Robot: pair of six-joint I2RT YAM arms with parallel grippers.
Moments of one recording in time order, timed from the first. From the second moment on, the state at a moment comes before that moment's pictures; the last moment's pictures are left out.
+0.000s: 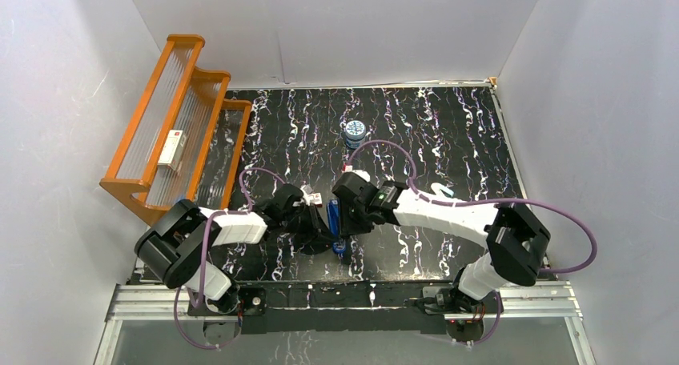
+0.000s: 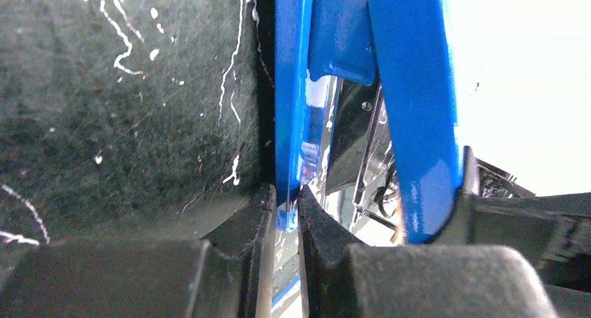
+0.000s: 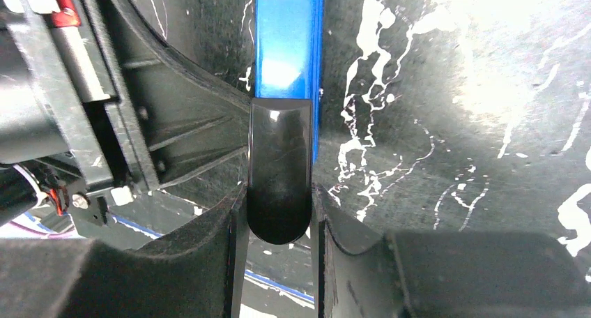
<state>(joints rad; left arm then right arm) -0.69 1.49 0.44 0.18 0.44 -1.05 1.07 1.51 1.02 -0.59 0.06 0.90</state>
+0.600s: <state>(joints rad) -0.68 1.58 0.48 0.21 0.47 -1.07 1.02 1.61 1.35 -0.80 0.25 0.69</state>
